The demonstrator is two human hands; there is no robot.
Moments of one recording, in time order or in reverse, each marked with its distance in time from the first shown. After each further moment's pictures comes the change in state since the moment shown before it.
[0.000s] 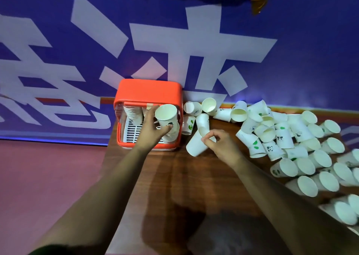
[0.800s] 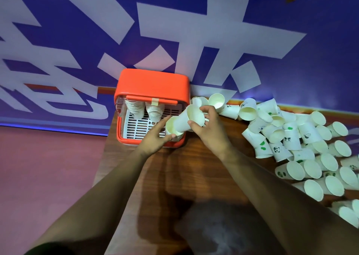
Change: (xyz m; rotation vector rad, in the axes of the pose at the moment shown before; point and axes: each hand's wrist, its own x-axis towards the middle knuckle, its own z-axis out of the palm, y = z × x) left_hand 0.004 -0.062 0.002 0.048 -0.278 -0.130; right_hand 0.047 -0.046 0.053 0.042 0.093 -0.124
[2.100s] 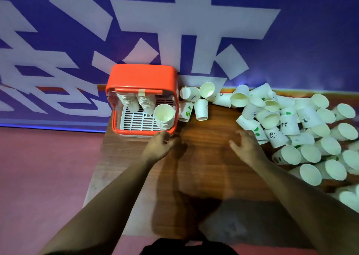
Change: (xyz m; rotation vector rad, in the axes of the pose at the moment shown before) left_hand -0.047 0.029 0.068 0.350 0.029 -0.213; right_hand -0.057 0.145 -0.118 -0.555 -0.073 0.150
